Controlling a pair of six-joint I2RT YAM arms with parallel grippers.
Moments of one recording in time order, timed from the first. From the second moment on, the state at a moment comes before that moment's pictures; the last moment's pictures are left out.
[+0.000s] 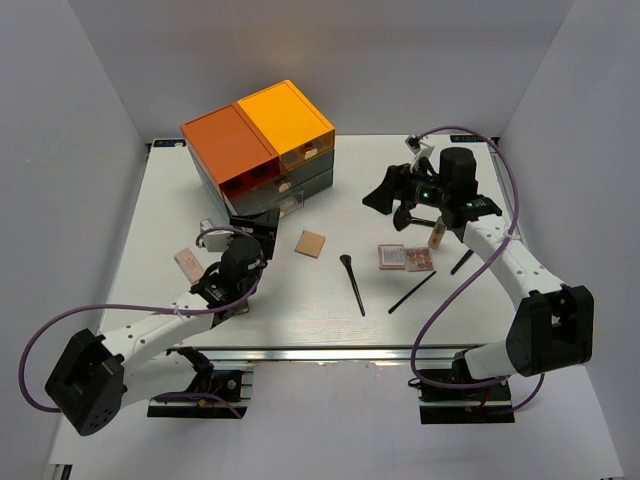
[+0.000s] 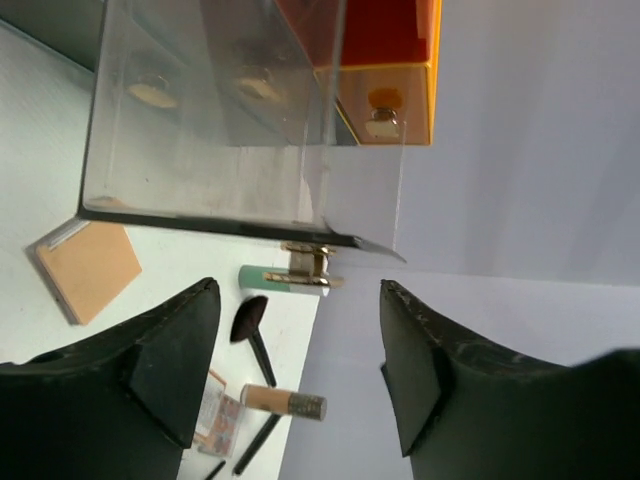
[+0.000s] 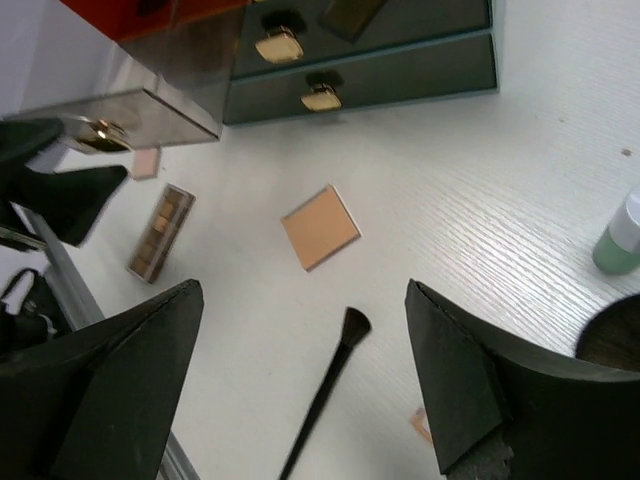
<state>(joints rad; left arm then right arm) -0.71 1.09 0.53 0.31 -0.66 -1.53 0.27 1.40 1.11 -0.10 -0.66 0.25</state>
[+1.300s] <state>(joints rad) -0.71 0.53 0.74 -0.38 -0.52 -0.93 0.05 1.46 1.06 -0.46 -0.16 -0.30</state>
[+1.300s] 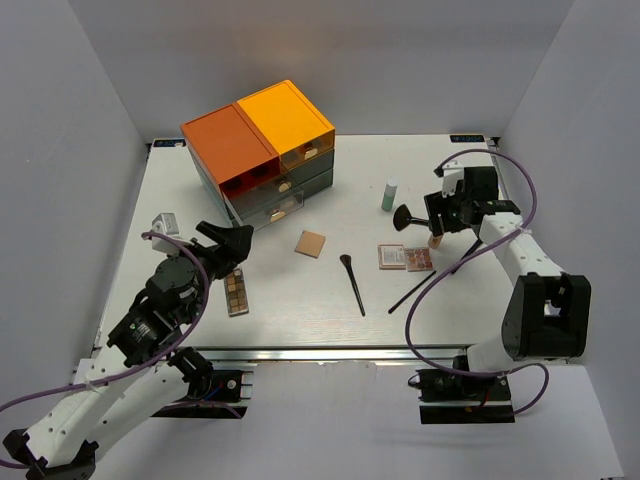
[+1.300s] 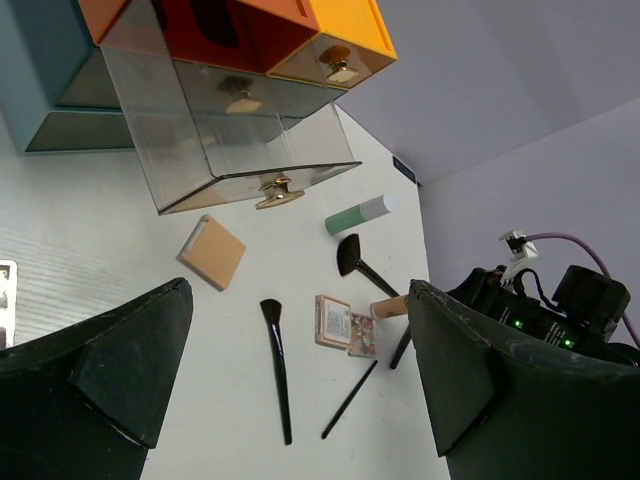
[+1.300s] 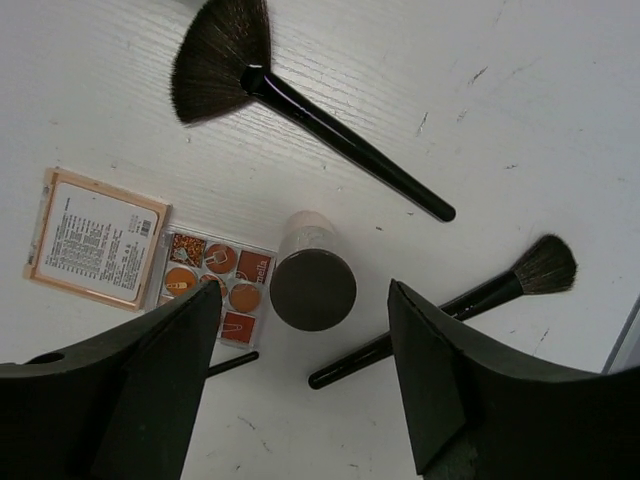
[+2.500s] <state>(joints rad) -0.71 0.50 0.85 -0.43 -0.58 -0.81 0.40 1.49 1.44 -0.14 -0.78 0.08</state>
